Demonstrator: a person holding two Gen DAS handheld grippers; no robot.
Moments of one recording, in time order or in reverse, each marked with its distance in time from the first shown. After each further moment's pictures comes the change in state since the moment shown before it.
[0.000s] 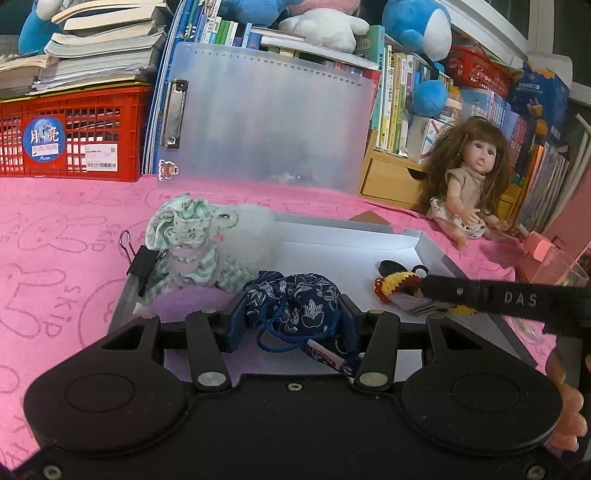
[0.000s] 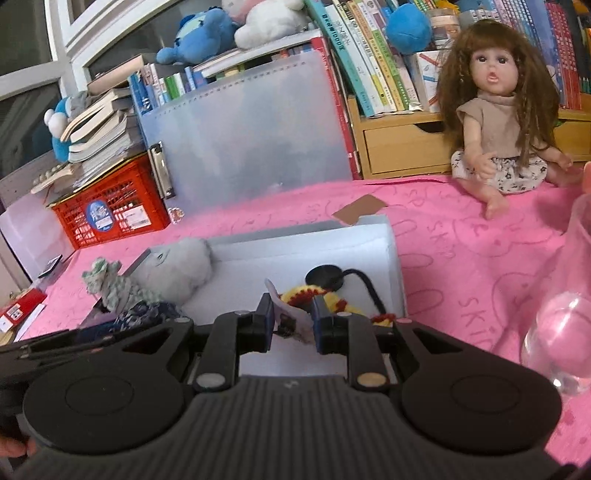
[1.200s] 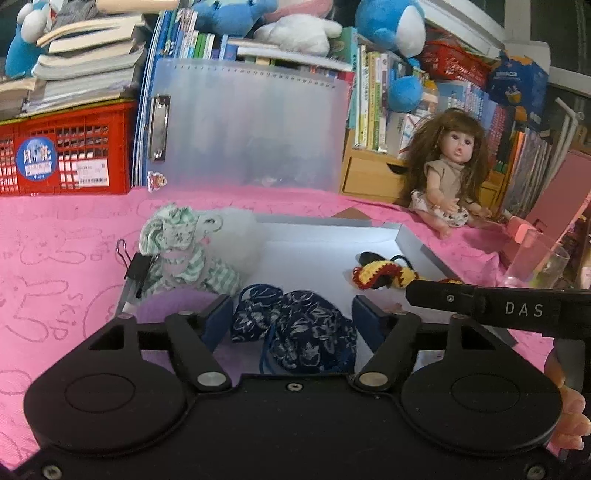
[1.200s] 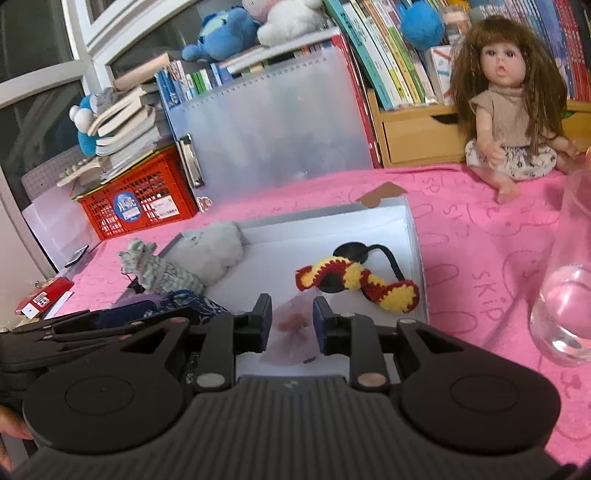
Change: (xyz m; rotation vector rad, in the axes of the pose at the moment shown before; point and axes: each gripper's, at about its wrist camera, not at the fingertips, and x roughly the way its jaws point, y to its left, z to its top) left arm -0.026 -0.013 -0.004 0.080 -0.016 -0.025; right arm -0.024 0.006 -0.011 -0.008 0.007 0.068
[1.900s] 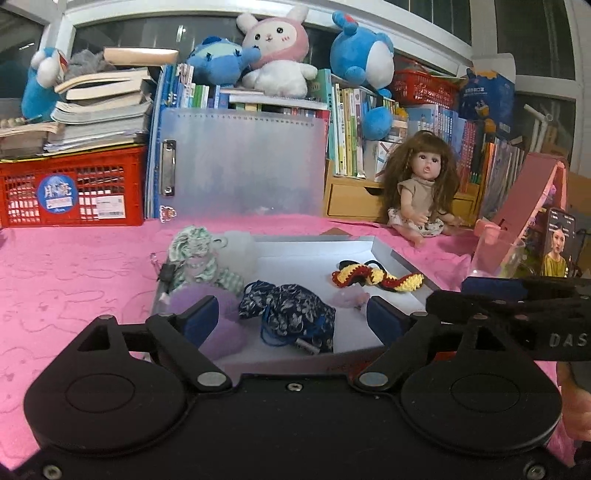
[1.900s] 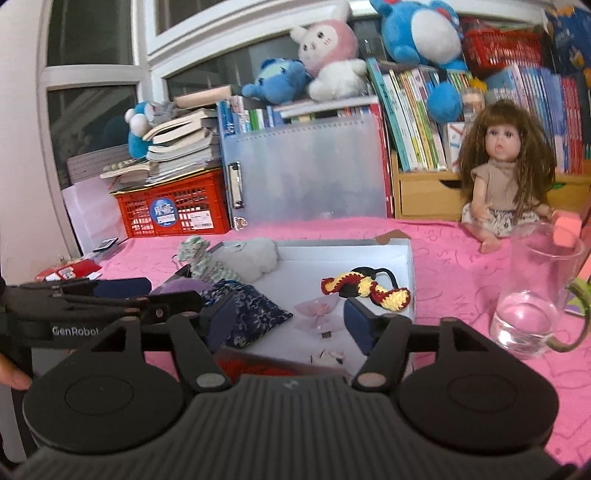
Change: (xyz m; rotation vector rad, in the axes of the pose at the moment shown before) left arm -0.085 -0.008 -0.026 0.058 -0.110 -0.002; right arm -0.083 0.034 -0.037 -0.174 -0.154 0.010
